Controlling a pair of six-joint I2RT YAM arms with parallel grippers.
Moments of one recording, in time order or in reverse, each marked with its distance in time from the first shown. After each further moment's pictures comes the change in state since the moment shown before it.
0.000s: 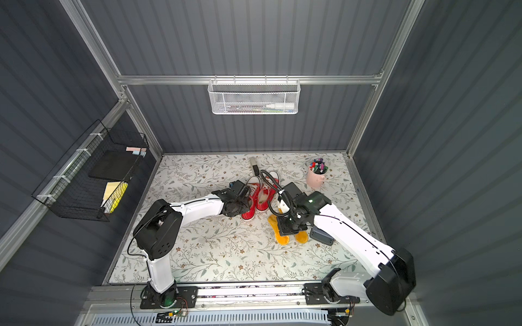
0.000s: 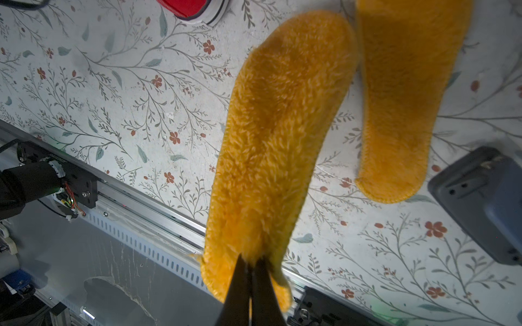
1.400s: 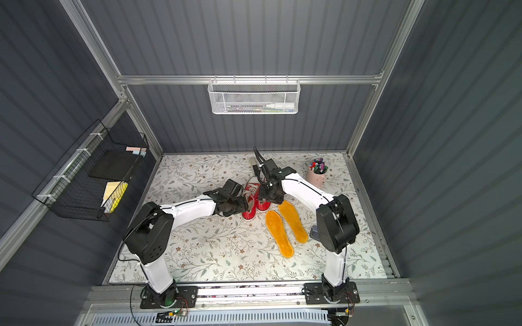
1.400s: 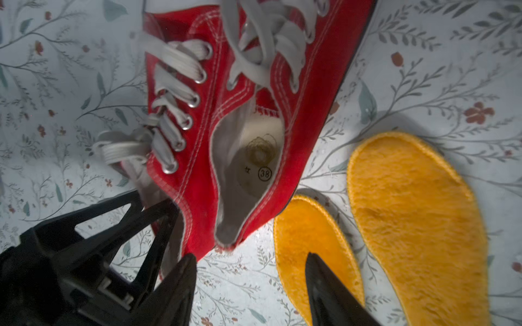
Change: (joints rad) left arm 0.055 -0.057 -0.072 0.051 0.129 0.063; right arm -0.086 0.594 0.420 0.248 0.130 0.275
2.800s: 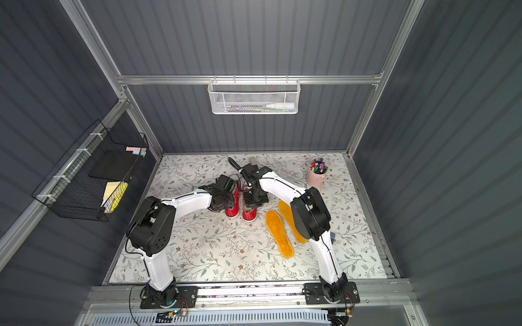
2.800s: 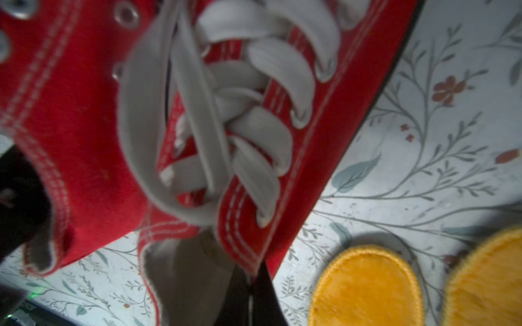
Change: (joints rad) left arm 0.107 0.040 0.040 -0.075 -0.180 0.137; right arm 0.121 0.269 0.291 -0.178 -0.034 -0.265
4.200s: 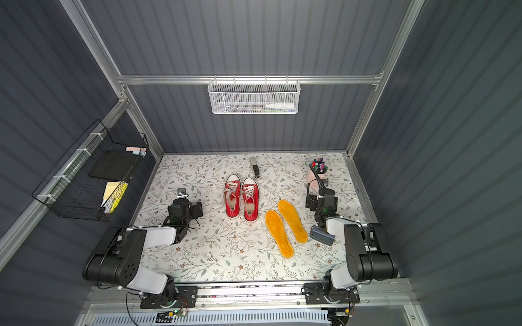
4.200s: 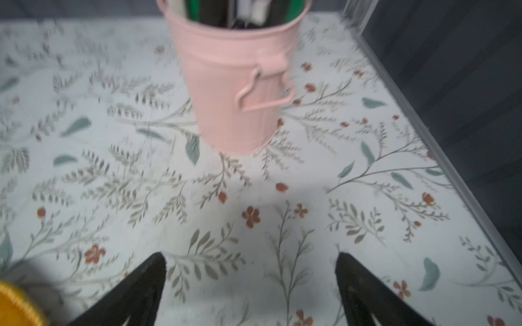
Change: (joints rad) left arm 0.359 -0.332 -0.781 1.033 -0.129 0.550; right arm -0.655 -0.681 -1.374 1.564 0.309 -0.338
